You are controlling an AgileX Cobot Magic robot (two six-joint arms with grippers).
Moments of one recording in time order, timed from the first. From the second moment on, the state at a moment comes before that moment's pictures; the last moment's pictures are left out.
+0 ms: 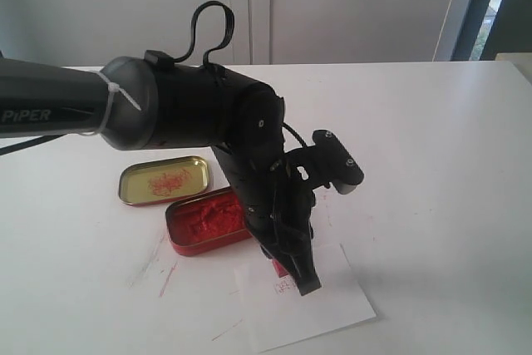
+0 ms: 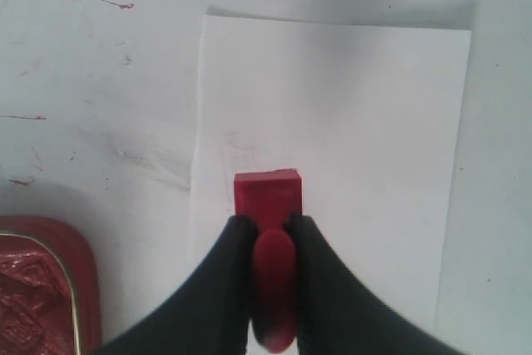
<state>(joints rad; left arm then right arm) -0.93 1.95 -1.43 -0.15 0.82 0.46 -0.10 0.01 -0.01 -0.05 0.34 0.20</state>
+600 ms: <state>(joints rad) -0.74 1.78 -1.42 -0.37 0.85 0.42 -0.10 0.01 -0.01 -0.05 0.34 0.20</state>
